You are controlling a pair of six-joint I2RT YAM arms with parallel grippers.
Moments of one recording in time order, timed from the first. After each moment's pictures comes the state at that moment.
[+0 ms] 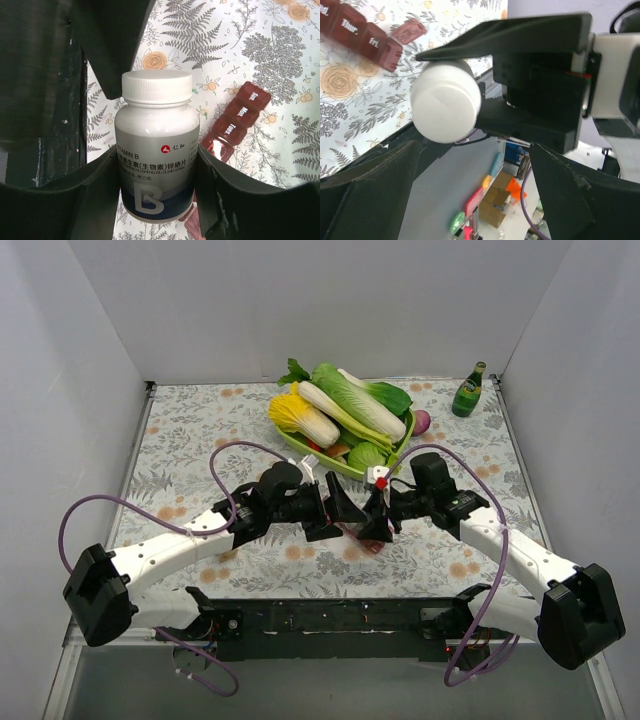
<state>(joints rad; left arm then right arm) -0.88 1.23 0.86 -0.16 0.33 -1.24 0.54 1.13 0.70 -0.29 -0.91 -0.47</state>
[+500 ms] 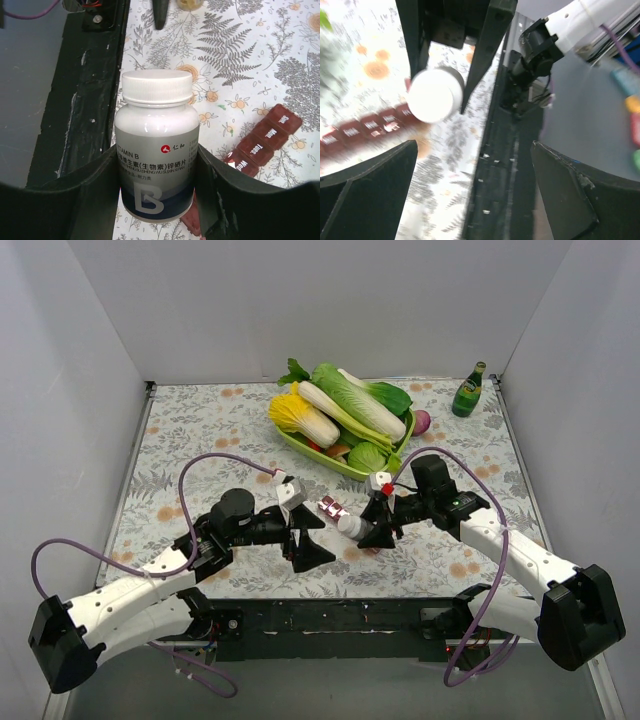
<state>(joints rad) -0.85 0.86 0.57 0.06 0.55 -0.35 0.52 1.12 0.69 -0.31 -1.06 -0.53</state>
